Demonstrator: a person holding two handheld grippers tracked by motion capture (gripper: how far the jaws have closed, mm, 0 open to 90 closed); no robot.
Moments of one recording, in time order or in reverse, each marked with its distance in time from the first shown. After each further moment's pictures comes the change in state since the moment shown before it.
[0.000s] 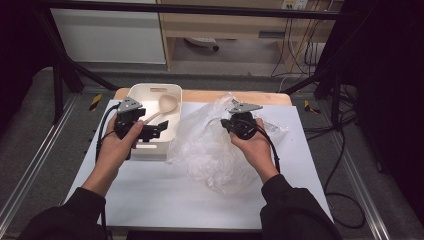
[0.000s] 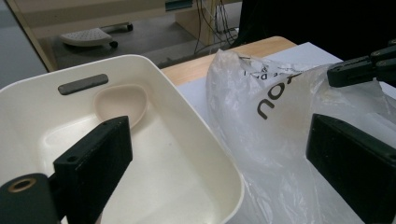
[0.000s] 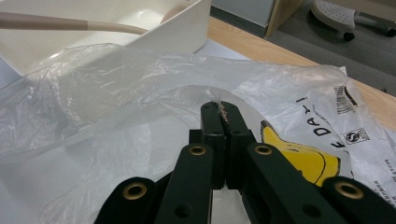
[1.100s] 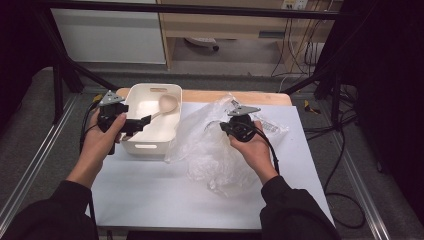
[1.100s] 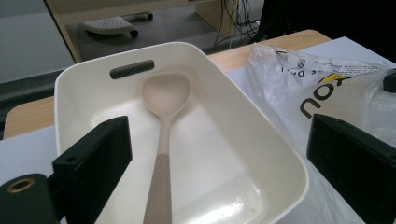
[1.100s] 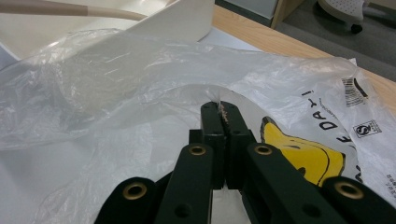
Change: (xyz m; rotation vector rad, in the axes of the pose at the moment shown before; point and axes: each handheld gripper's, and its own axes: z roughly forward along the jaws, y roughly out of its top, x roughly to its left) left arm 0.049 -0.005 -0.008 0.038 0.058 -0.028; right arm 0.001 -0.008 0.006 0.030 0.015 -0.005
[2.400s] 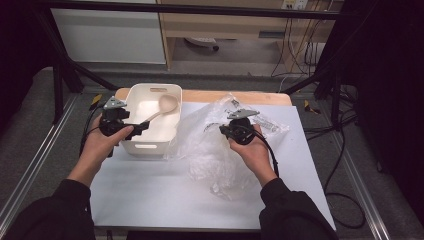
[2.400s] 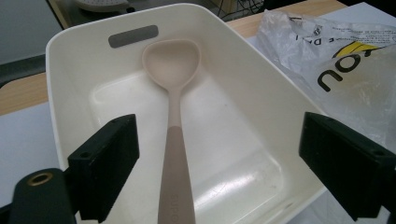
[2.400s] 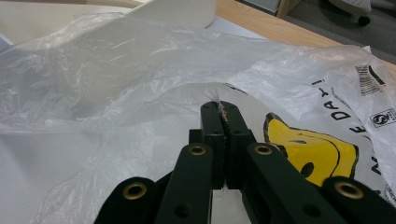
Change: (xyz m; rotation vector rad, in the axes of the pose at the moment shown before) left arm 0.013 -0.021 0.020 0.089 0.002 0.009; right arm 0.001 -0.011 0.006 0.014 0.013 0.015
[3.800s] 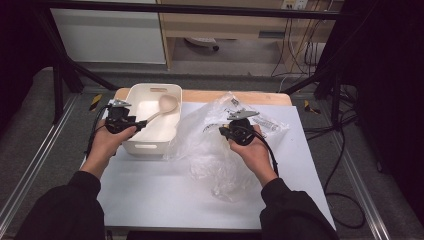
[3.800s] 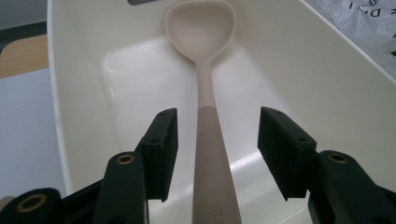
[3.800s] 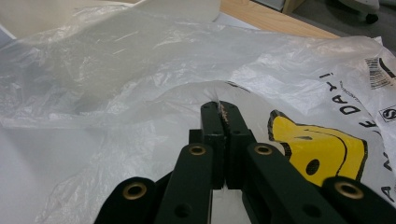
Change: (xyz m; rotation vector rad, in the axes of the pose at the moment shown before) left arm 0.018 -0.010 0.037 0.102 0.055 -0.059; right arm -0.001 -0.003 0.002 0.007 0.019 0.000
